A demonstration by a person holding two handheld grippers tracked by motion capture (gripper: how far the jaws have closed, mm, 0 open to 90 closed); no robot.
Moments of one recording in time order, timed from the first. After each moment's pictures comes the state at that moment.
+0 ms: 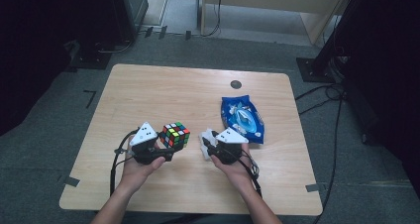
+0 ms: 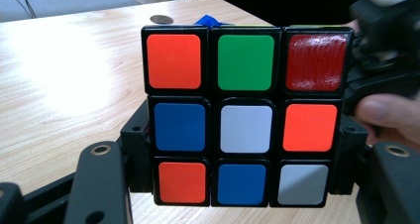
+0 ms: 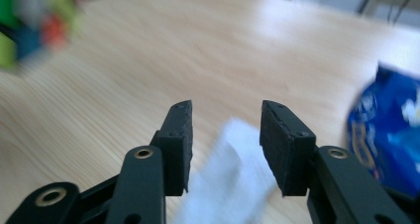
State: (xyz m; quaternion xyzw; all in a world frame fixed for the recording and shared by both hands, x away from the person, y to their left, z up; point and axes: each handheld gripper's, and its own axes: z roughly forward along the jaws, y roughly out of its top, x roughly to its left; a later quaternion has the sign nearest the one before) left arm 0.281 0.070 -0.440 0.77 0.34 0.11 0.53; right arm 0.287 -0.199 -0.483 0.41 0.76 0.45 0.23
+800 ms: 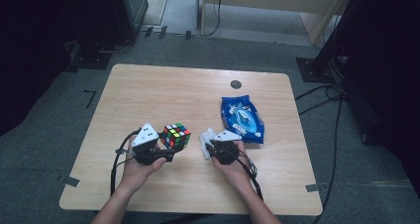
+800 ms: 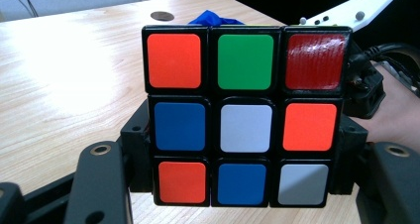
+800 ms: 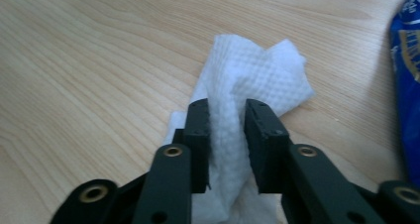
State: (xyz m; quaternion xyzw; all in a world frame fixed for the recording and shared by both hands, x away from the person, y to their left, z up) left arm 0.280 0.067 -0.442 0.78 0.33 0.12 0.52; right arm 0.302 -0.197 -0.519 0.45 0.79 0.39 0.16
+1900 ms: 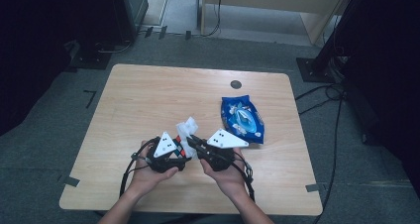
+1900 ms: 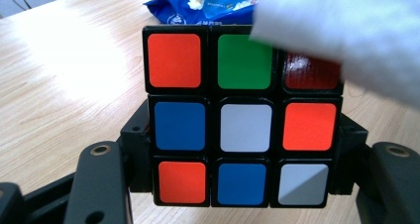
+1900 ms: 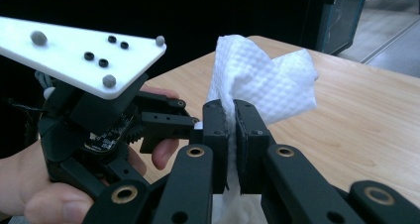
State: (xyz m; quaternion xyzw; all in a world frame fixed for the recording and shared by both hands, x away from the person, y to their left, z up) left arm 0.268 0.033 -0.462 0.83 0.28 0.16 0.46; right arm 0.246 -0.166 -0.412 0.34 0.74 0.56 0.16
